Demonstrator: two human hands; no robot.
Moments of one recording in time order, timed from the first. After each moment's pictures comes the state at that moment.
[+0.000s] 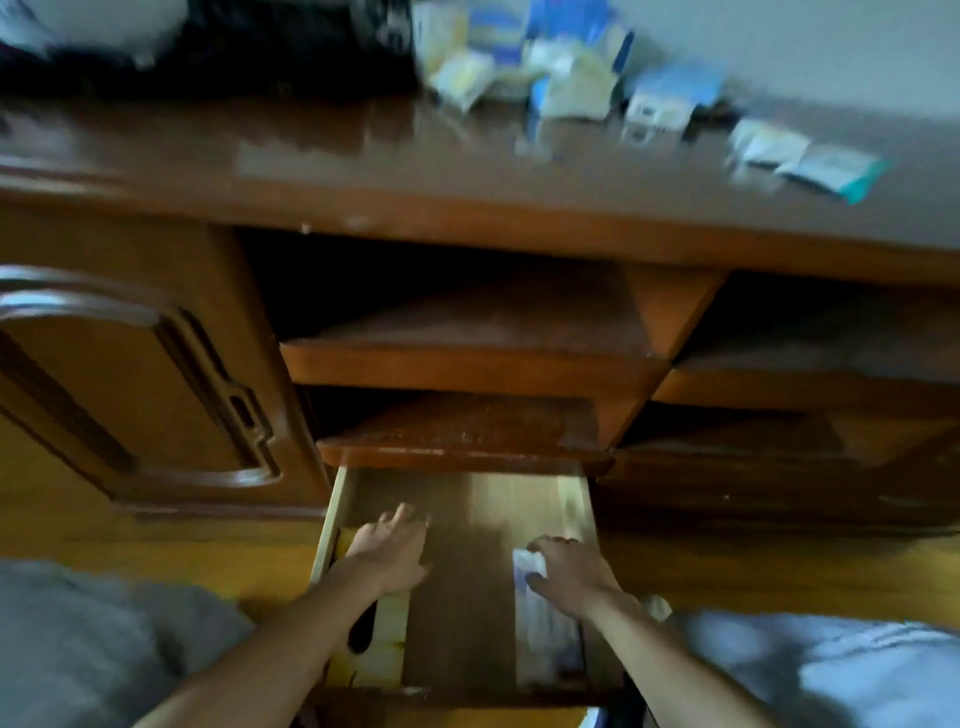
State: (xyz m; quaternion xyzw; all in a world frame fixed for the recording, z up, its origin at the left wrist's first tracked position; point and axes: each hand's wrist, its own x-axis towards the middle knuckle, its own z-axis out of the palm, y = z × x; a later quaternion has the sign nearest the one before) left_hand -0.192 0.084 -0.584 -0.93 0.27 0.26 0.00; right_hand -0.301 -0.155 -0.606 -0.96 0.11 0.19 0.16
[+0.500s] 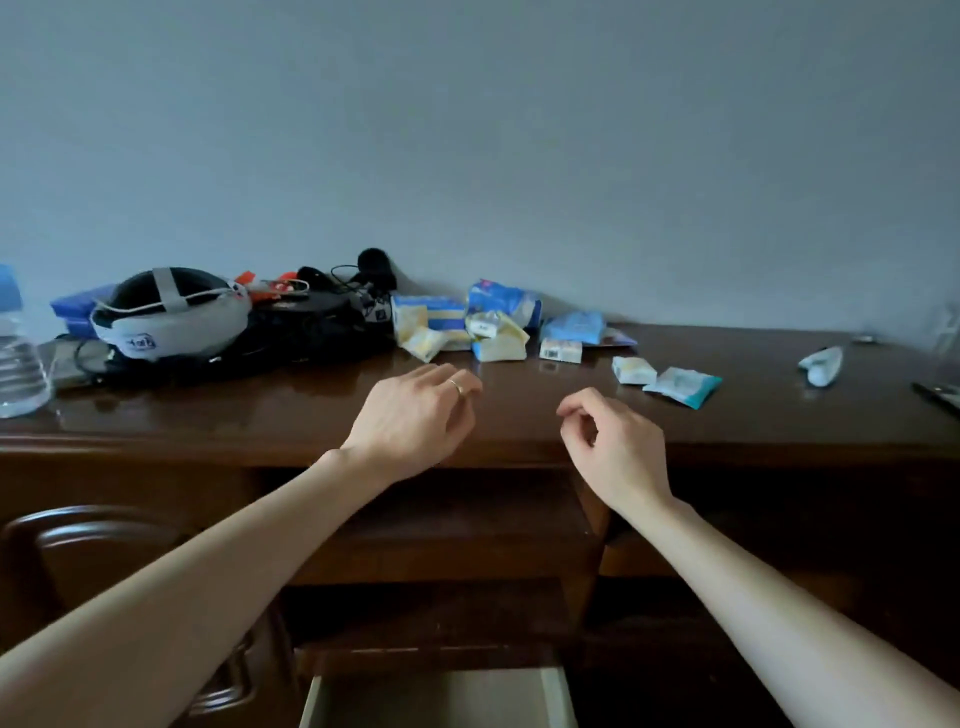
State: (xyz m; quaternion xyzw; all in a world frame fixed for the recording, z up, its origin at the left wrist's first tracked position) left_hand -0.132 0.017 -0.210 -0.80 0.44 -0.37 -0.17; right_hand -0.230 -0.217 -0.246 -0.88 0.03 -0.46 0.11
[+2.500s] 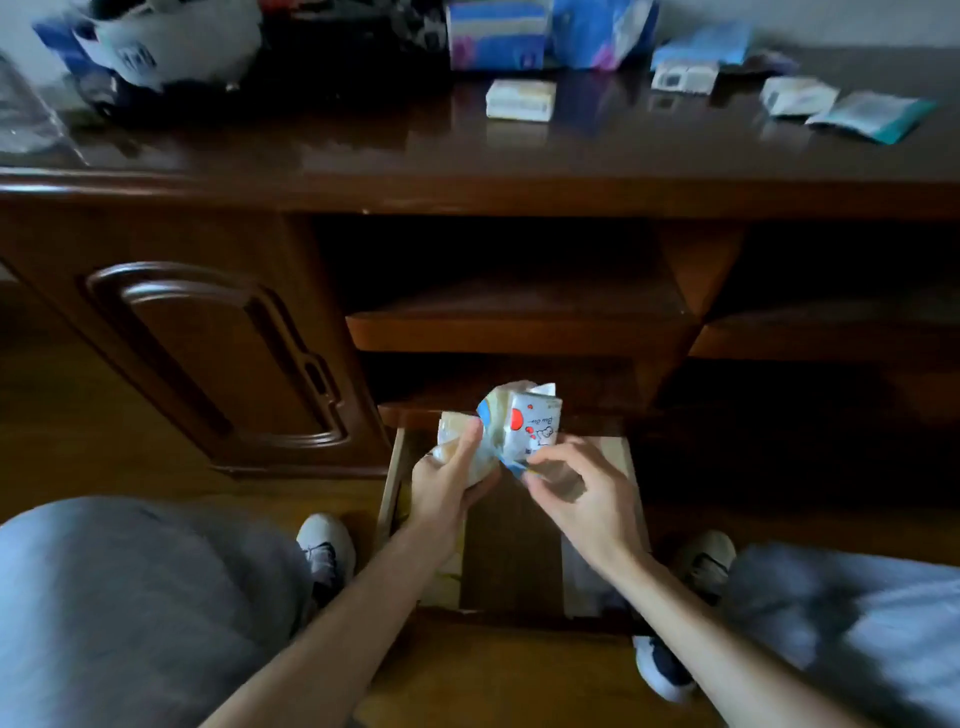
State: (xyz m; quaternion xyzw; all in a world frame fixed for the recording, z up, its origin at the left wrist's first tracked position) left_hand -0.261 0.075 -0.471 -0.58 -0.12 0.19 -0.78; right_hand -0.325 -0.090 -0.499 -0.86 0.00 -0.27 0.43
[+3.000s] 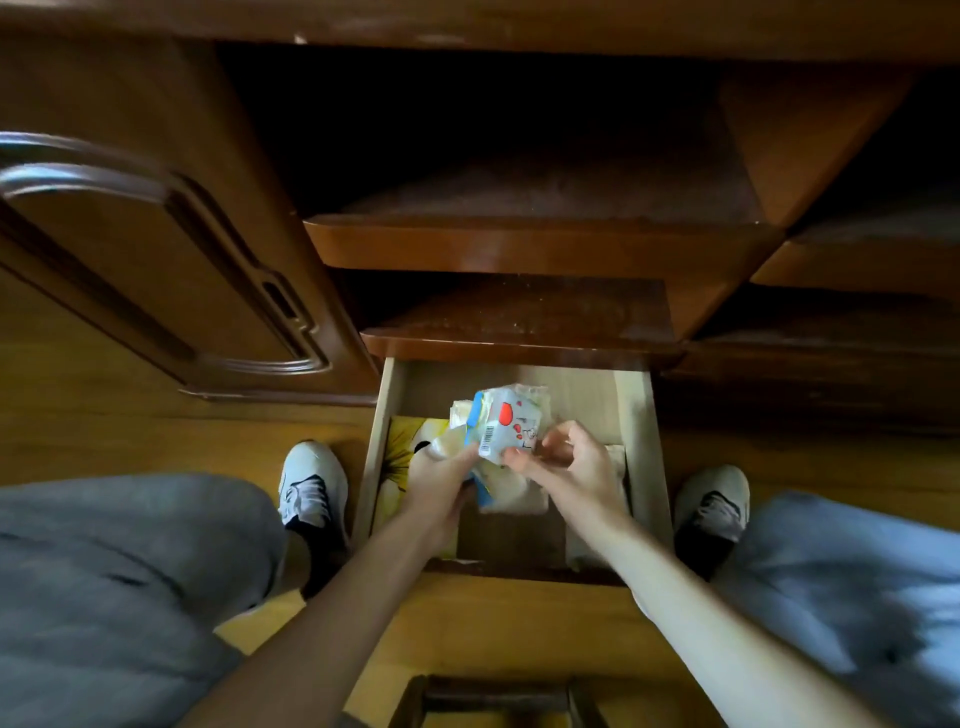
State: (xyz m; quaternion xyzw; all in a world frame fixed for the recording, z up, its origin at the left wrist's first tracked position) left_hand -0.255 0.084 -0.584 -0.58 -0.24 0.28 -0.73; right_hand -0.313 -0.075 -0.565 -0.76 0.21 0.00 0.62
